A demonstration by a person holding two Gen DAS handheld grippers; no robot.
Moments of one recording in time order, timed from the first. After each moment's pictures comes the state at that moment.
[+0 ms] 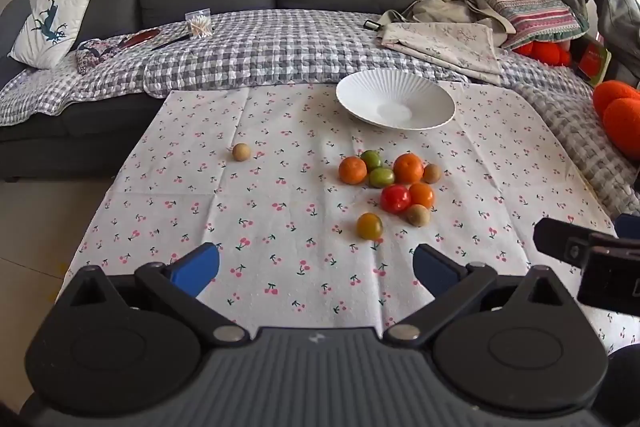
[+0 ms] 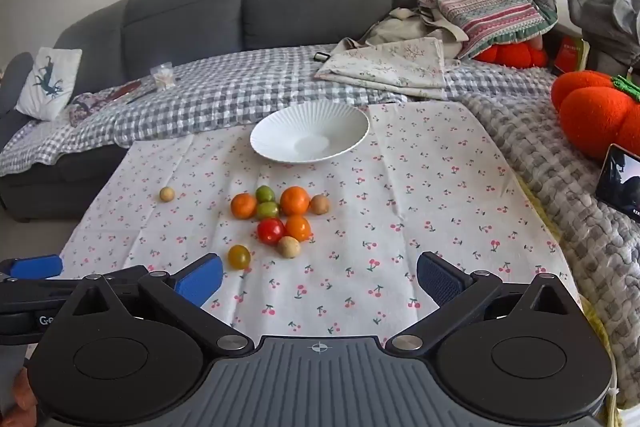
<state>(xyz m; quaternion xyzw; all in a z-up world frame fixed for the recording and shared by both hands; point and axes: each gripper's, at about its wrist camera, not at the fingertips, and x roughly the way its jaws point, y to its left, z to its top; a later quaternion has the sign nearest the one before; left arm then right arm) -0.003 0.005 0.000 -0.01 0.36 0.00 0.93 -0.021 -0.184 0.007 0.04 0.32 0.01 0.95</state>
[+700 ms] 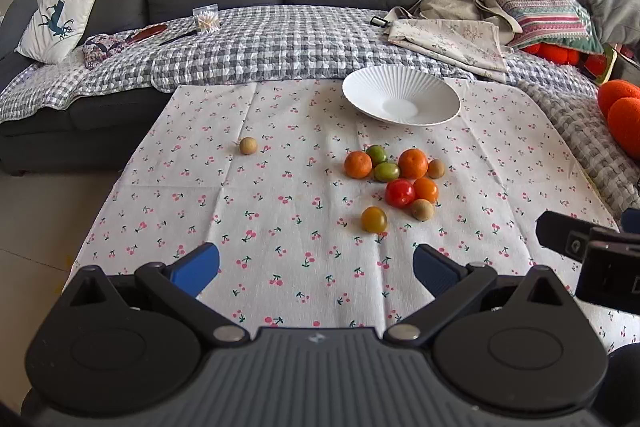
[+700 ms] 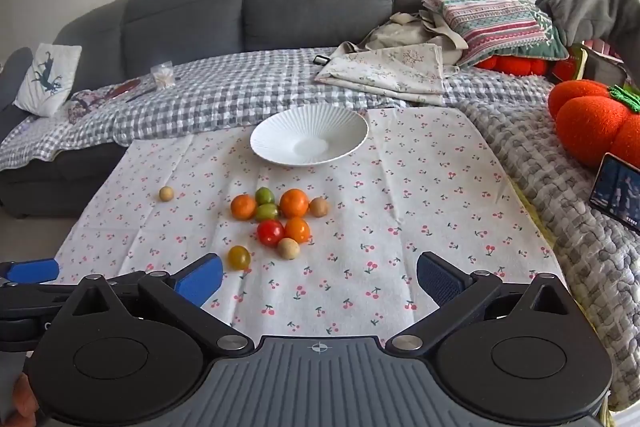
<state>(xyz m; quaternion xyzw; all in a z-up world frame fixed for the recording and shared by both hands) -0.004 -0.003 0.001 0.01 0.38 0.00 0.93 -0.023 -0.180 0.011 0.03 0.33 0.00 0.94</state>
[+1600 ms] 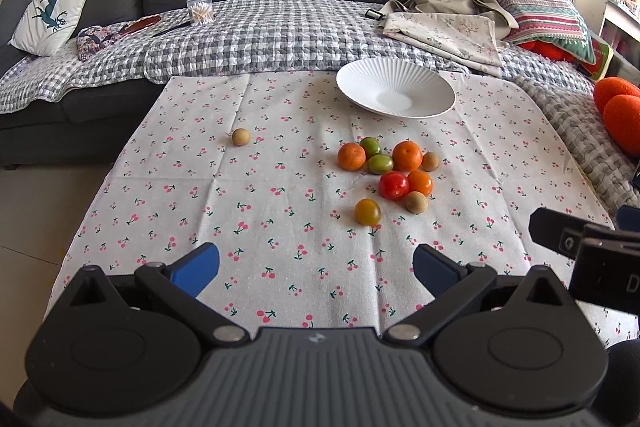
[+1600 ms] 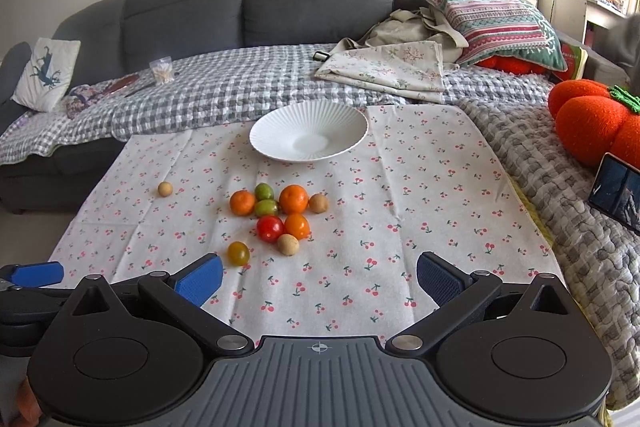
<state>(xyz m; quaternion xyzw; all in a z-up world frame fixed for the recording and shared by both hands) -0.003 -0.005 -0.003 0.00 0.39 -0.01 0.92 -0.022 -0.178 0.011 0.03 0.34 0.00 0.94</state>
